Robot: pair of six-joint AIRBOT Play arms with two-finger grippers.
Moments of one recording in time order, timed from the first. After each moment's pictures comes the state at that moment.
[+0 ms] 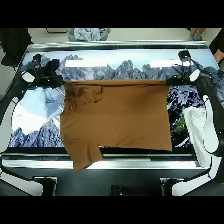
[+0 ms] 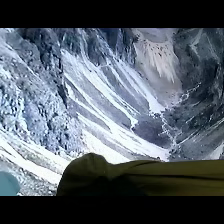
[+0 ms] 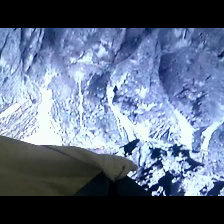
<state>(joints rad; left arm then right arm) 0.09 -1.76 1.61 1.13 -0.78 -1.40 -0.17 -1.77 1.65 -1.37 0.71 1.10</state>
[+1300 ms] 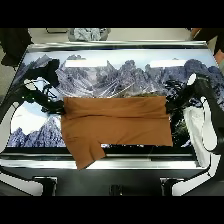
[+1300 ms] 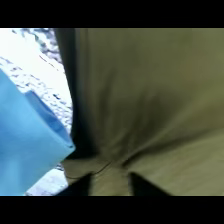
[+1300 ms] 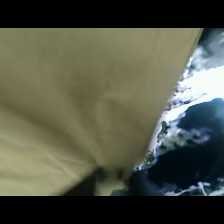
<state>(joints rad) 0.12 -1.74 1.48 1.23 -1.42 -1.40 -0.18 -1.80 1.61 -1.46 1.47 1.04</state>
